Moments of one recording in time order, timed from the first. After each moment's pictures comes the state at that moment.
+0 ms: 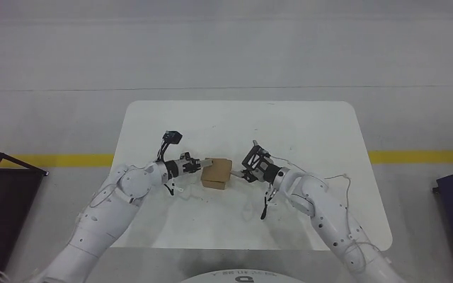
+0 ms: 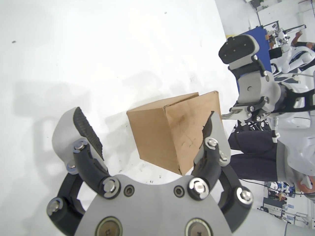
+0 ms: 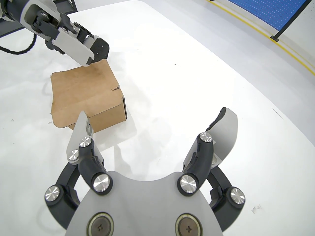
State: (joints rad) left arm 1.35 -1.06 -1.12 -1.47 0.35 -0.25 -0.65; right arm -1.43 -1.13 1.05 -1.62 -1.35 -0.43 0.16
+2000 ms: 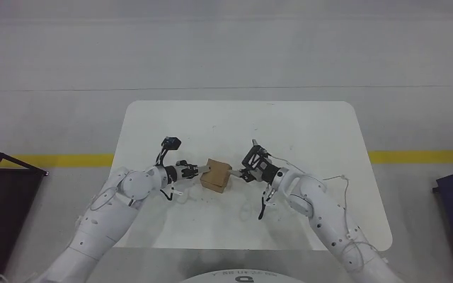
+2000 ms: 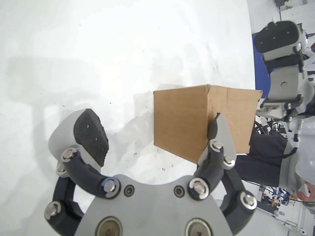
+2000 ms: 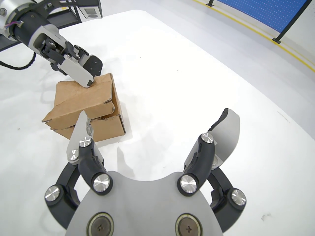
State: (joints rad) left arm 1.35 -1.07 -1.10 -1.46 0.38 -0.15 -0.71; right arm -1.43 -1.14 1.06 -1.62 -1.34 -0.43 0.10
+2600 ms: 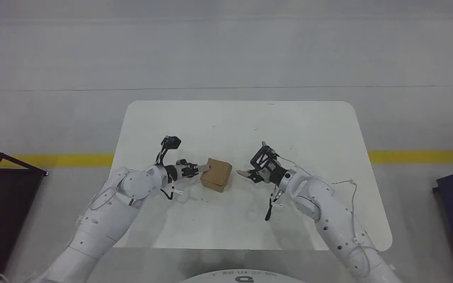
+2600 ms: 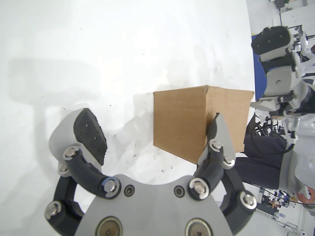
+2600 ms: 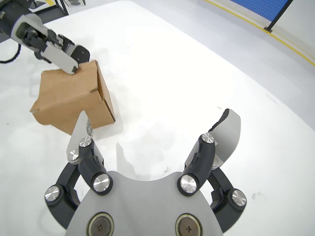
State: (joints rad) left arm 1.35 -1.07 -1.10 -1.47 0.38 -0.15 -0.71; right arm -1.50 -1.12 1.14 -1.63 -1.32 -0.44 0.17
